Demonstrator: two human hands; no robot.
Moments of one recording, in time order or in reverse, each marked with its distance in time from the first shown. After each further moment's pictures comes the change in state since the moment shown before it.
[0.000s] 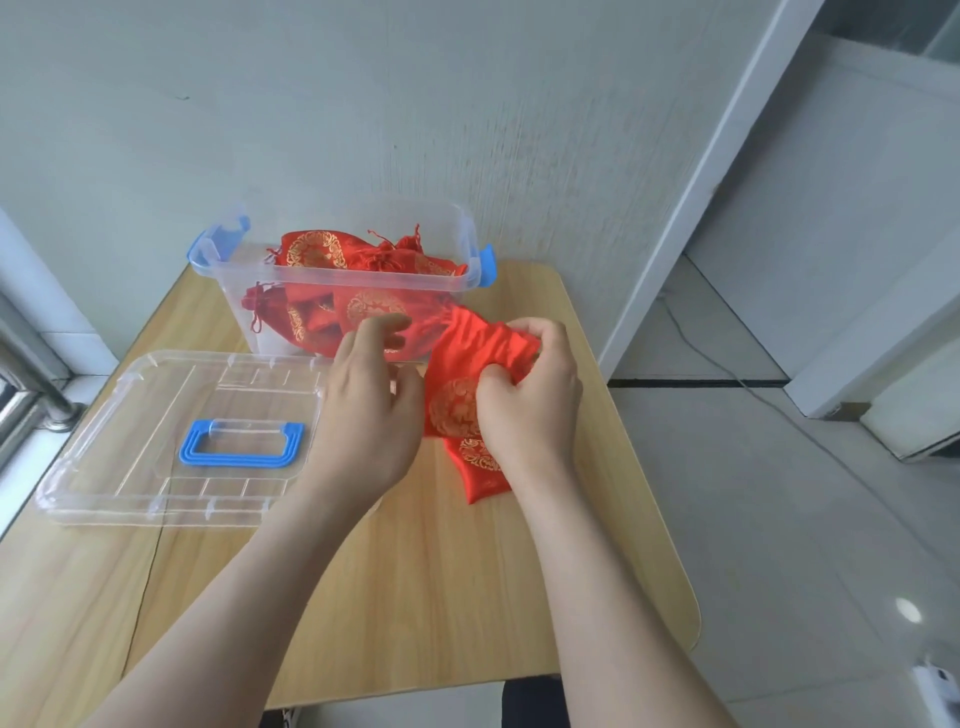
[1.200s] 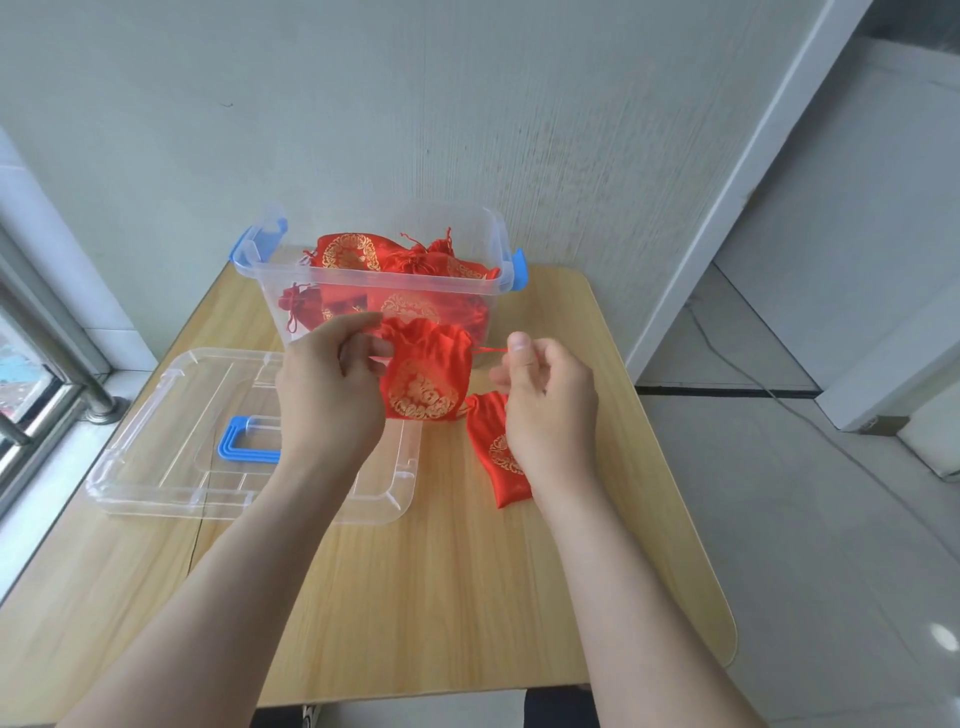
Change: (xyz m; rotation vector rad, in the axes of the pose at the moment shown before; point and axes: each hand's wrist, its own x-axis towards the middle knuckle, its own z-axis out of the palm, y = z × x) left_hand 0.017 -0.009 -0.036 -0.147 0.220 -0.254; right_hand 0.003 0.017 0.016 -0.044 -0.054 -0.077
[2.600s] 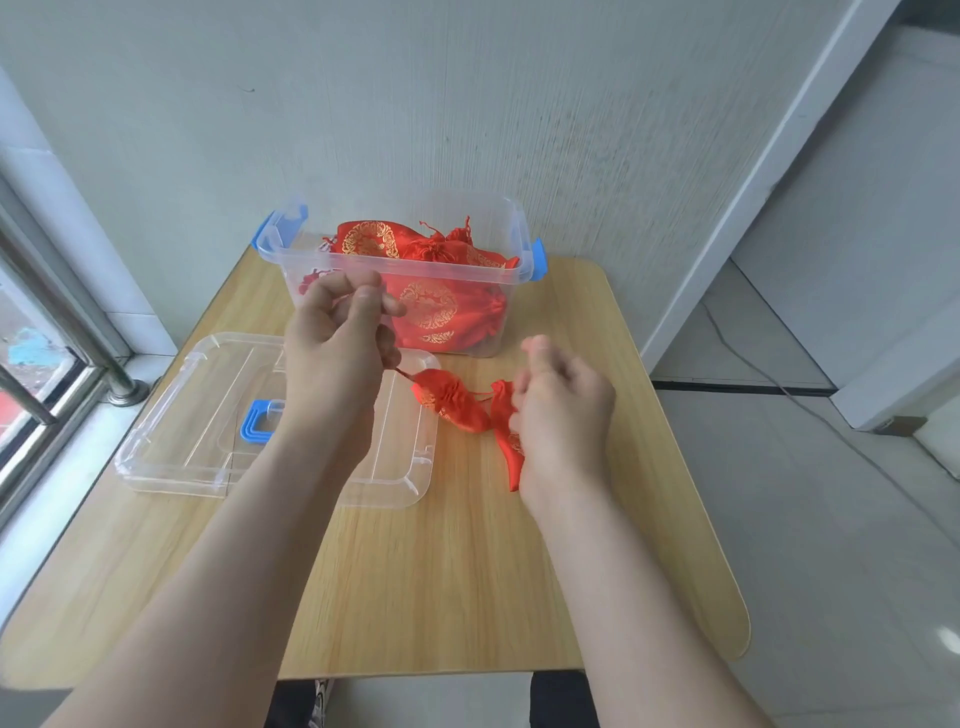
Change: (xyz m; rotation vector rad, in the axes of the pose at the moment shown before) left_hand 0.010 0.012 -0.007 -0.611 -0.048 -0.197; right_hand -0.020 -0.026 0.004 0.423 0.058 0.399
